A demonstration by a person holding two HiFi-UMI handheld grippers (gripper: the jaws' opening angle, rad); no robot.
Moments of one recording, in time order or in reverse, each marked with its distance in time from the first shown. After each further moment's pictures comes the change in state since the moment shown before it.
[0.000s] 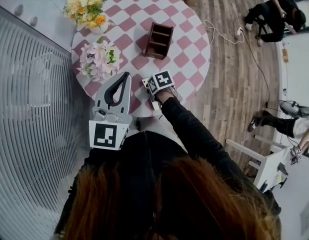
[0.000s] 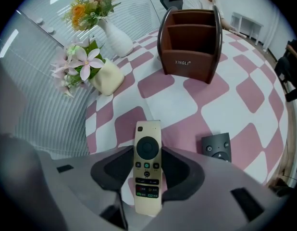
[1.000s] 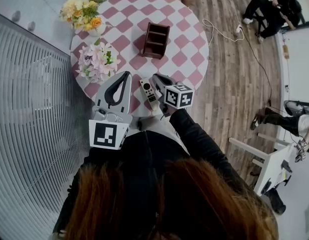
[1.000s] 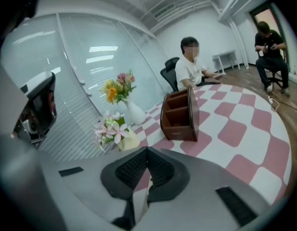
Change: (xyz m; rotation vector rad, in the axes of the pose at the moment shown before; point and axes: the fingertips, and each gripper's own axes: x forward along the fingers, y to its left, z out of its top) left arm 0.007 -0.013 0.005 0.030 -0.008 -0.031; right arm -0.106 0.004 0.047 0.024 -0.766 0.158
